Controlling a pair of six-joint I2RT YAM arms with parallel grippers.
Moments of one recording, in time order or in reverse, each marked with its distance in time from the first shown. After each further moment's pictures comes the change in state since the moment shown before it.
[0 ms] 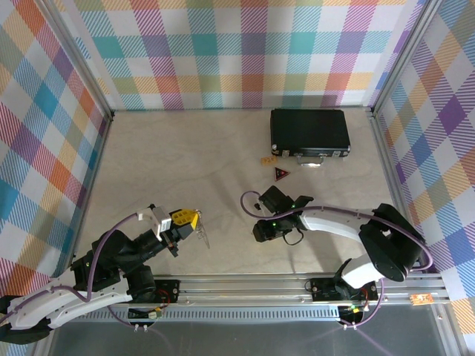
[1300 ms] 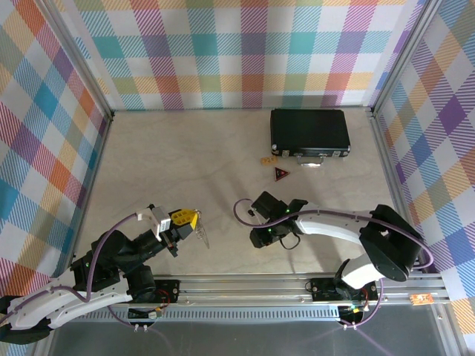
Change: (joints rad) left arm 0.000 -0.005 0.000 0.000 0.000 0.000; right arm 0.091 -0.010 0.024 -0.053 0.055 -0.040
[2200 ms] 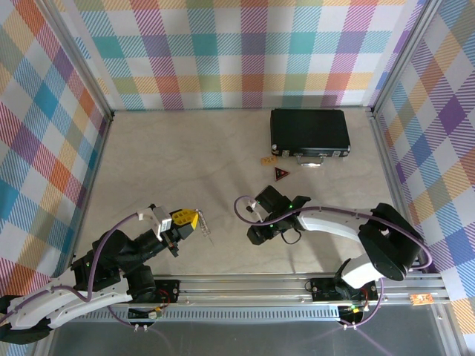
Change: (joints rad) left arm 0.000 0.007 0.000 0.000 0.000 0.000; right arm -0.064 0.018 -0.004 0.078 -0.069 -0.163
